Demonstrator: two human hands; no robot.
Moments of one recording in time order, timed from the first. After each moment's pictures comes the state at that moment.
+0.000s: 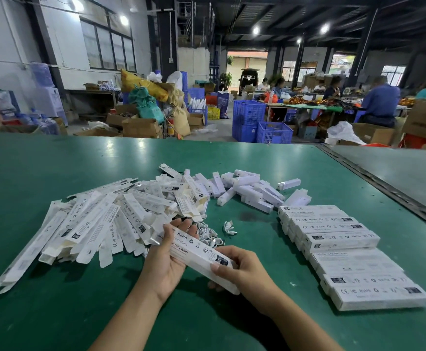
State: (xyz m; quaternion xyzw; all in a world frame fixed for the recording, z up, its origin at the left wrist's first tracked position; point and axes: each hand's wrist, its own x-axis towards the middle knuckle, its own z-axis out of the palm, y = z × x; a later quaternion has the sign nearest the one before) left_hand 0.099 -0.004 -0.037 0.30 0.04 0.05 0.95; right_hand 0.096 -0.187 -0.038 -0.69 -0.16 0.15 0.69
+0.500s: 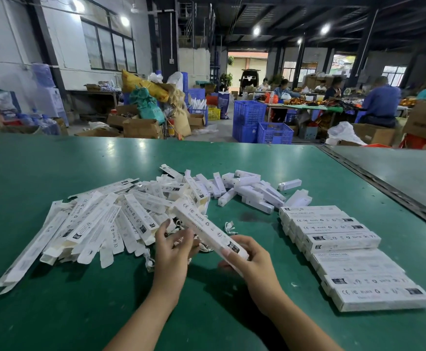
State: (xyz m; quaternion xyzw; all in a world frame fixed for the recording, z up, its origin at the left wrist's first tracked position) left_hand 0.096 -0.021 -0.049 0.58 0.06 0.19 0.79; right_hand 0.103 -0.188 -0.047 -0.63 -0.08 0.02 0.77
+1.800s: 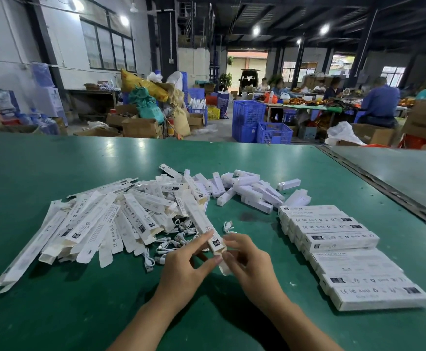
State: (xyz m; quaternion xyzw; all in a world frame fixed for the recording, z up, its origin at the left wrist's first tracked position) left_hand 0.079 -0.022 -0.049 0.84 -0.09 0.20 0.49; right_hand 0.098 -0.196 -0.044 -0.79 -0.25 -0.16 0.54
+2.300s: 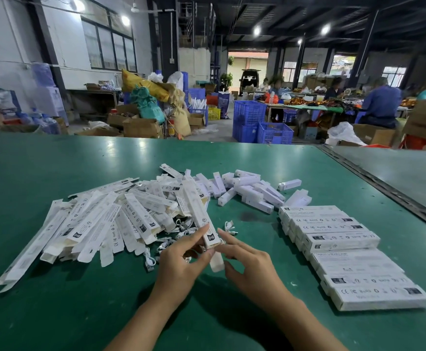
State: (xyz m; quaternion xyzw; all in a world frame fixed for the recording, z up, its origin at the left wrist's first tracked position) left_hand 0.084 -0.016 -0.051 0.79 -0.09 0.23 0.56; right_hand 0.102 -0.202 -0.045 -0.81 -0.36 -0.22 0.41
